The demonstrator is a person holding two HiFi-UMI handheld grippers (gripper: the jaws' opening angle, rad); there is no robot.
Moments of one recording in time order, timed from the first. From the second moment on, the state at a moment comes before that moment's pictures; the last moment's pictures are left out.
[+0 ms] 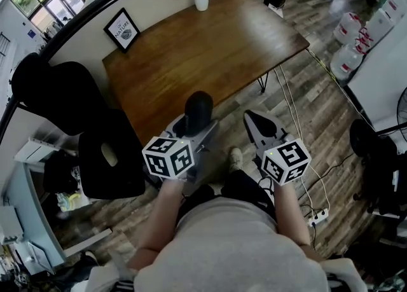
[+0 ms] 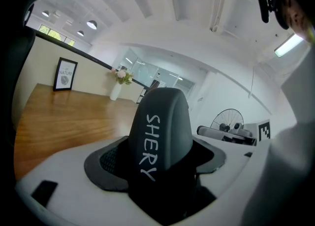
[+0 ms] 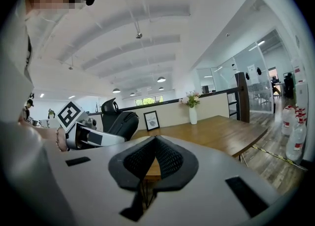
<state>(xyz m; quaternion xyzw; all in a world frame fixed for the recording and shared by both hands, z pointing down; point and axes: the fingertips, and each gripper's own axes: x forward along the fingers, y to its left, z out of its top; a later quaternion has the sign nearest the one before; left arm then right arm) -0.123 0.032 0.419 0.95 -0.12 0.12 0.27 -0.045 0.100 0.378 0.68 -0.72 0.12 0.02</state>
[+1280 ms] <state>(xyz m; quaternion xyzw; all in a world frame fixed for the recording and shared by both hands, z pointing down) 0.075 -0.073 0.416 0.93 -0.20 0.12 0.27 0.169 -0.003 0.378 0.63 -0.77 0.13 0.01</state>
